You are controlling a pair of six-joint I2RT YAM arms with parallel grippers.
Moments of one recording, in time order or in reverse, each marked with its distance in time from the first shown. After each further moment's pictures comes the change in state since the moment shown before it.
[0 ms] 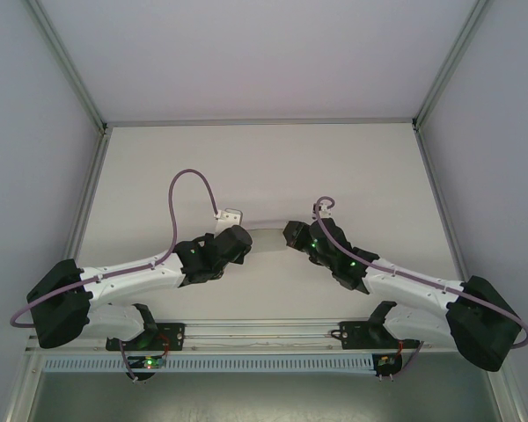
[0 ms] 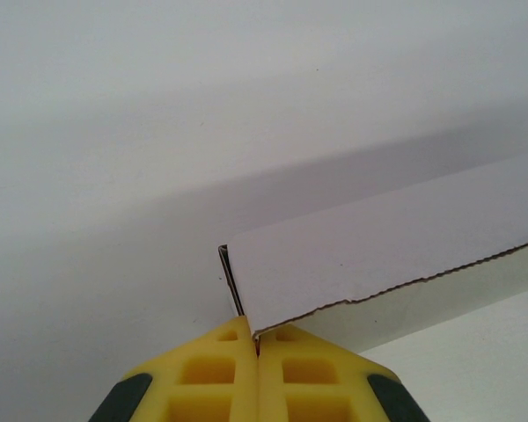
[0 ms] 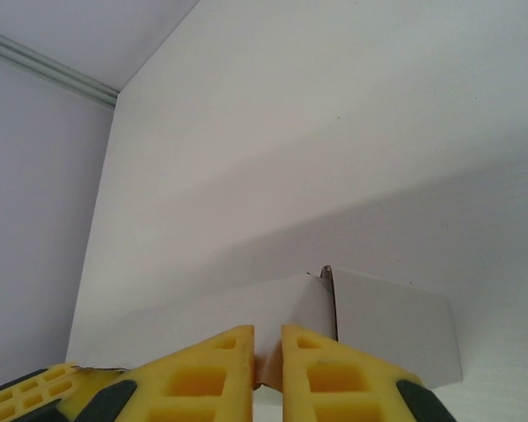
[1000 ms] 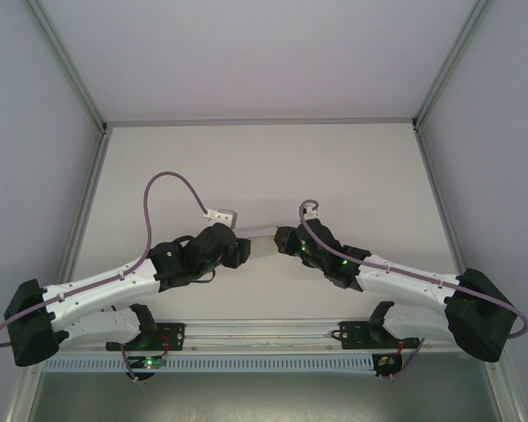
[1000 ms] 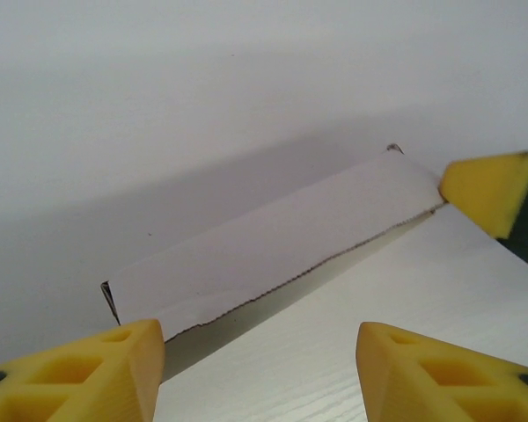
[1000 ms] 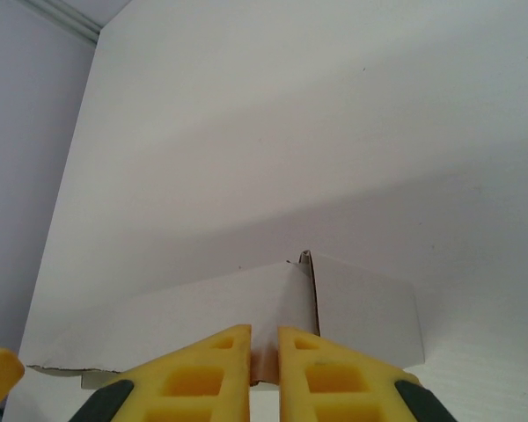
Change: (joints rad) left arm 0.014 -0.201 0.020 -0.130 0.190 -0.068; right arm 0.084 0.058 0.080 -0.111 0.023 -0.067
